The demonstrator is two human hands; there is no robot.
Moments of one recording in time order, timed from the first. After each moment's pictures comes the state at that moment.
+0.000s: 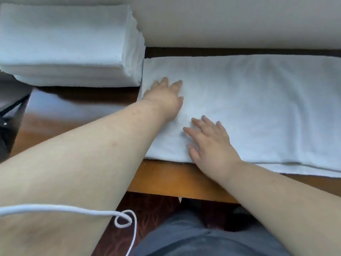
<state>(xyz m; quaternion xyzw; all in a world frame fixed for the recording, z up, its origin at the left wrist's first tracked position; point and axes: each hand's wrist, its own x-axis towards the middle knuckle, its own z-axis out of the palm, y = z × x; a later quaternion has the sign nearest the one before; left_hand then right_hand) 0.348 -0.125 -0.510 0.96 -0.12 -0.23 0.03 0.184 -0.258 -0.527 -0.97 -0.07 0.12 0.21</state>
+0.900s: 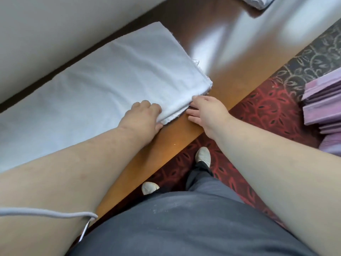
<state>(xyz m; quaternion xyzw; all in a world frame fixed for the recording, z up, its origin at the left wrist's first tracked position) 0.159 -0.425 -0.508 0.82 -0.53 -0.21 -0.03 0.006 -0.554 -0.502 -0.39 0.59 -0.11 0.70</state>
